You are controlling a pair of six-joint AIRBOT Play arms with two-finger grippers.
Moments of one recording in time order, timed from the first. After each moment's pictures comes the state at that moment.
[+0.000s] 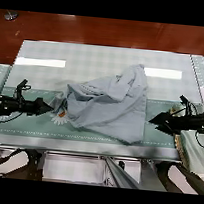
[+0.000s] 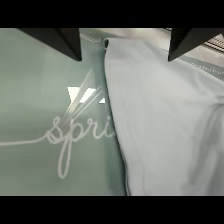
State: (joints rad) left arm 0.45 -1.20 0.51 0.72 -1.17 -0.94; right arm -0.39 -1.02 0.52 -0.92 1.33 1.30
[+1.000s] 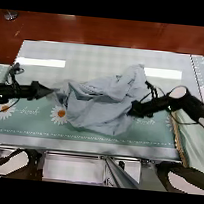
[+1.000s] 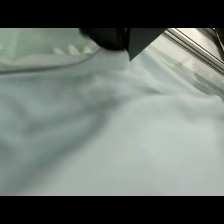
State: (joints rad) left arm 0.42 -1.16 0.67 0.45 -1.20 -0.91; right arm 0.14 -1.29 0.83 -0.79 1.18 1.41
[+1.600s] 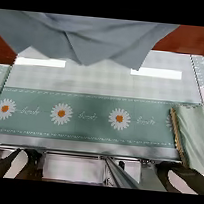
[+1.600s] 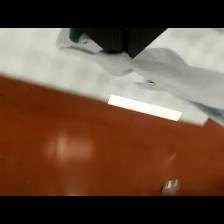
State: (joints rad) left arm 0.56 -0.84 1.48 0.25 -1.10 -1.08; right arm 0.03 -1.05 2.00 -1.09 1.29 1.52
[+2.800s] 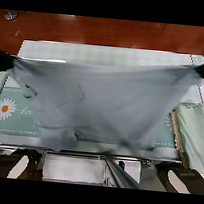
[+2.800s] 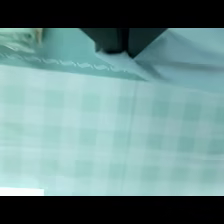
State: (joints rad) left arm 0.09 -0.75 1.03 1.41 -0.99 -1.52; right arm 0.03 -0.90 1.36 -1.40 1.31 1.59
